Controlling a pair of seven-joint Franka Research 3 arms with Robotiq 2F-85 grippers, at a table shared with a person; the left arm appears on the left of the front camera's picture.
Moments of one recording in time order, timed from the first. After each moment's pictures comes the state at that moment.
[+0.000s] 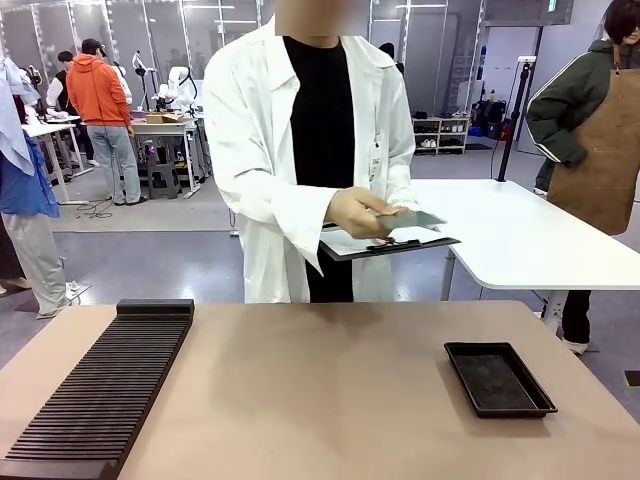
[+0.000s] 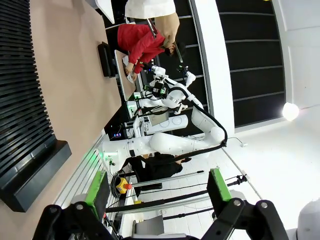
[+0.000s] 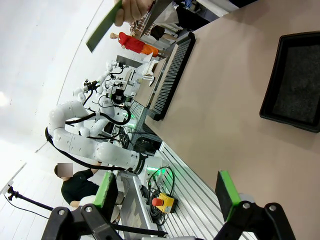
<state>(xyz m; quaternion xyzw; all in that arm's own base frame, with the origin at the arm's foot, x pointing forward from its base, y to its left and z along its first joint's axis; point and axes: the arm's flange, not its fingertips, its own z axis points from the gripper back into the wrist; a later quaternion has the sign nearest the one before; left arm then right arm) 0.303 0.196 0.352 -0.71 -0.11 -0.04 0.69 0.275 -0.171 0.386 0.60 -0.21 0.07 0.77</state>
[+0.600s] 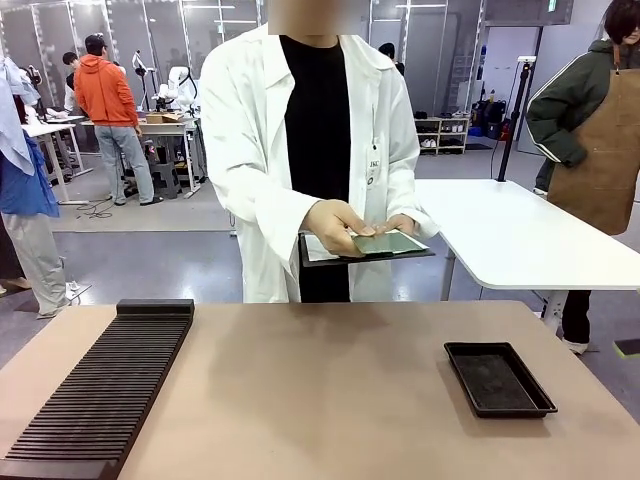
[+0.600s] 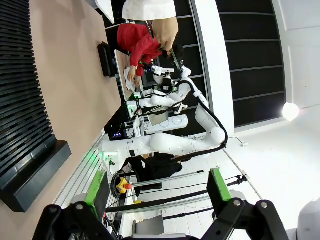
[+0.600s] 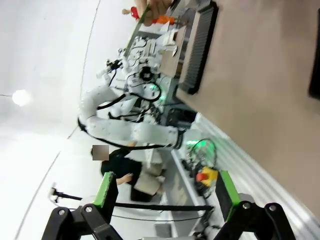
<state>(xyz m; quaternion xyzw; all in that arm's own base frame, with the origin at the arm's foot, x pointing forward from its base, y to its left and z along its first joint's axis) 0.303 0.196 0.352 -0.71 -0.11 -0.04 0.69 0.302 -0.138 0.449 0.65 -0.07 0.07 0.76</state>
